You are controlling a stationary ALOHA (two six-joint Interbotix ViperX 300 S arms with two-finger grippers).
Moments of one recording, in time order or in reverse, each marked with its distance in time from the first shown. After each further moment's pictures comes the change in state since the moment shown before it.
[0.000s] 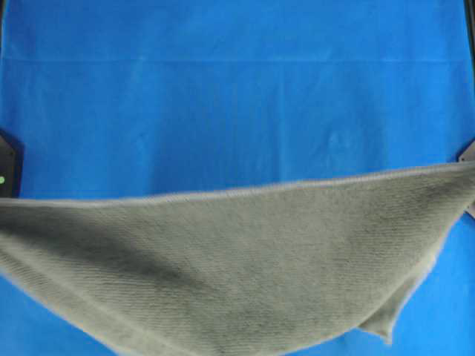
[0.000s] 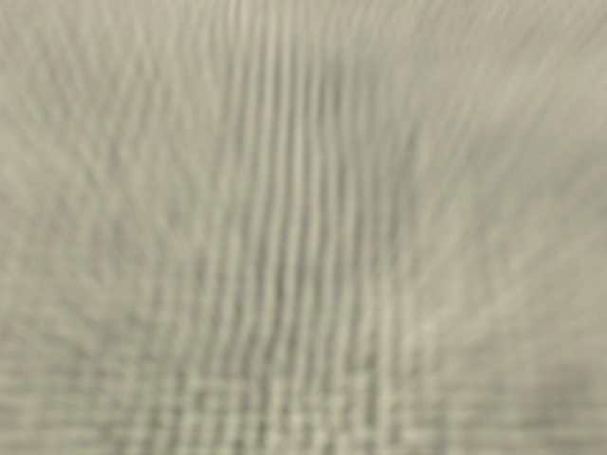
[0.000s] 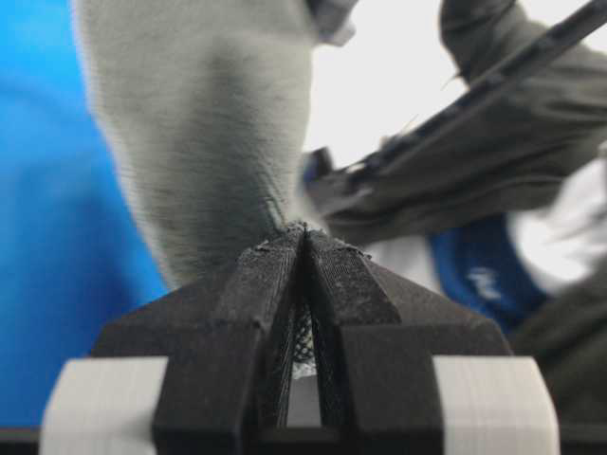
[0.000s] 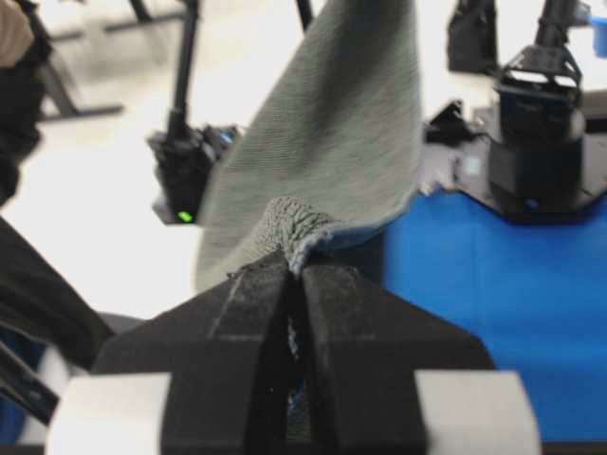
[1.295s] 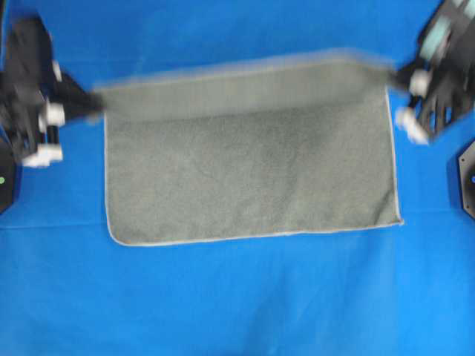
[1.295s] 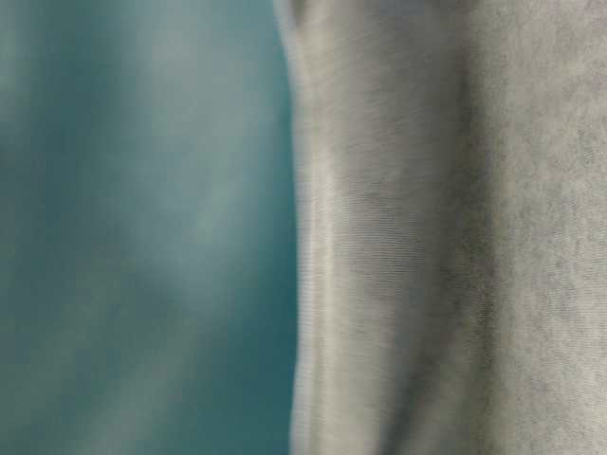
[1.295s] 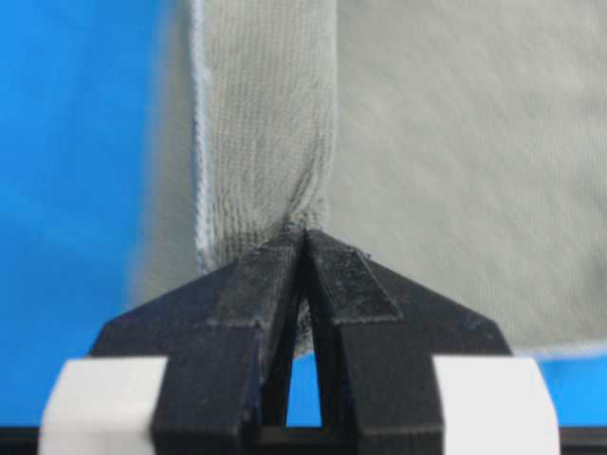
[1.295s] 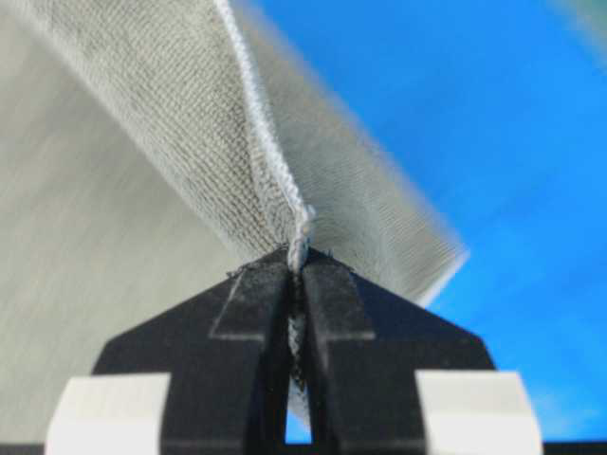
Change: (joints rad) left arm 0.554 -0.002 0.816 -0.021 -0.414 0.598; right arm -0.477 0.086 0.666 -0.265 0.095 0.259
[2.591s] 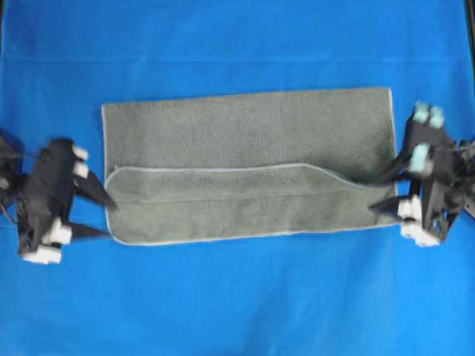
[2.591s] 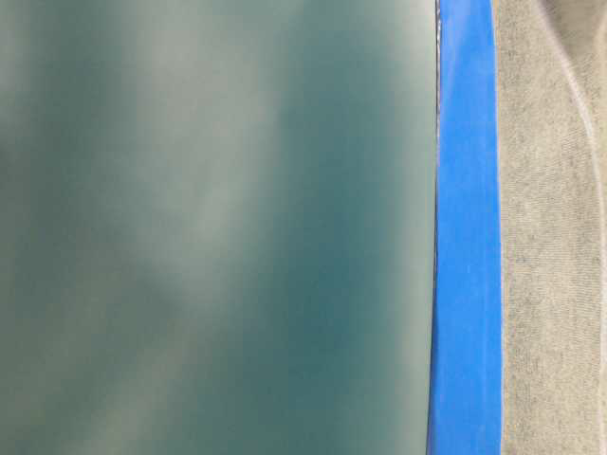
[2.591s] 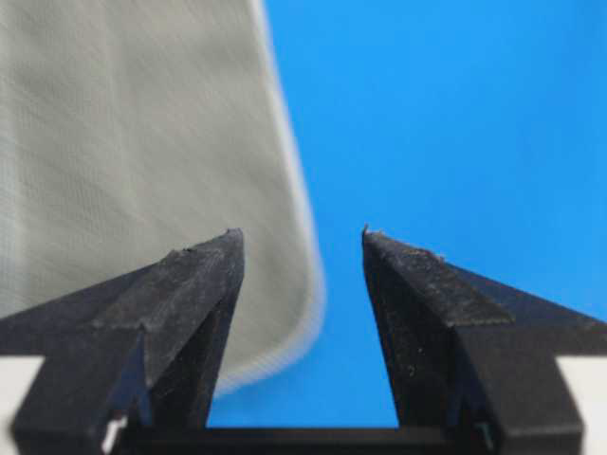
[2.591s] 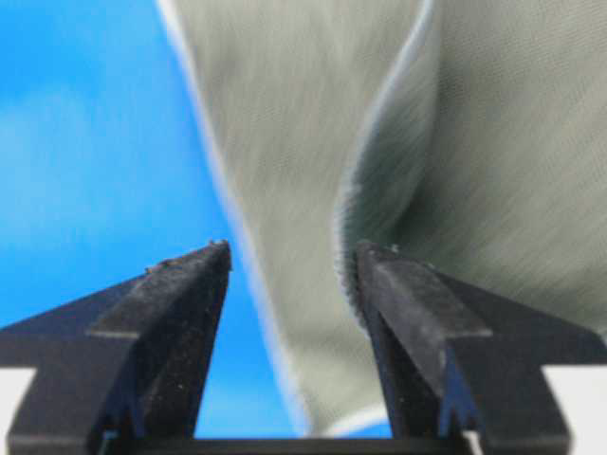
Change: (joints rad) left arm -0.397 0.087 0.123 0.017 -0.367 -0.253; right arm 0.321 0.017 0.120 0.117 -0.281 0.133
